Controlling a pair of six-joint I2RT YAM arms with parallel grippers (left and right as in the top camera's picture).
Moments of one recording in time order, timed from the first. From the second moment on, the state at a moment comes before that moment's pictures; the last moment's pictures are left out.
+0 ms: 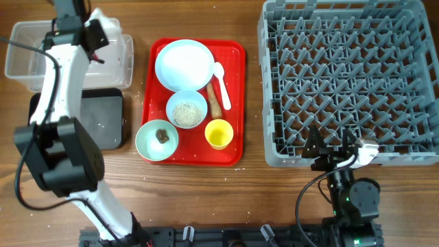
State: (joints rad) left arm 0.16 1.99 1.70 -0.59 -0.21 -0.18; right arm 0.11 0.02 0.06 -0.12 0.07 0.39
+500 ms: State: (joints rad) left arm 0.23 2.06 1.70 -0.63 -0.22 -0.21; right arm 0.11 0.02 0.06 -0.12 0.07 0.39
